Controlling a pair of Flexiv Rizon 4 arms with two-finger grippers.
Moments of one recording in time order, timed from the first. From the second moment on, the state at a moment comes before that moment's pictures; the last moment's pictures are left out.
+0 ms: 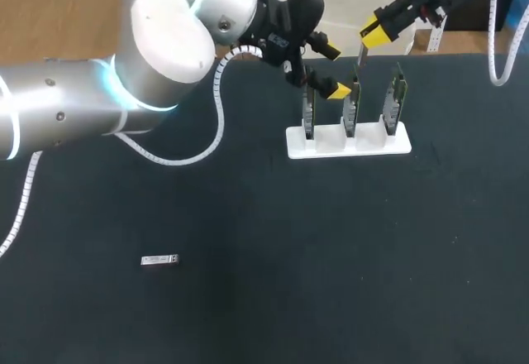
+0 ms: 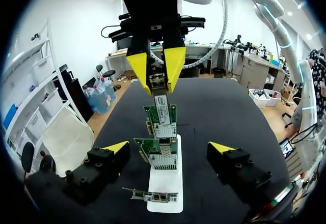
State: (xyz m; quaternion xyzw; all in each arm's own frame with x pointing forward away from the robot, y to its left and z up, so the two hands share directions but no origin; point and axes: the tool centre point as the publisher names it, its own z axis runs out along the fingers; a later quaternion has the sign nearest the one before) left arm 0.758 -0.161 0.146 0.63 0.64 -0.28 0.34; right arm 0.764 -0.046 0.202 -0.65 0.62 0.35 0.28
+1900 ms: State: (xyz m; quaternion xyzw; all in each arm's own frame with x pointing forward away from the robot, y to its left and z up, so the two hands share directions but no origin) left arm 0.751 -0.163 0.135 0.62 0.67 -0.27 0.29; right arm 0.763 -0.048 0.200 -0.65 0.62 0.34 0.27
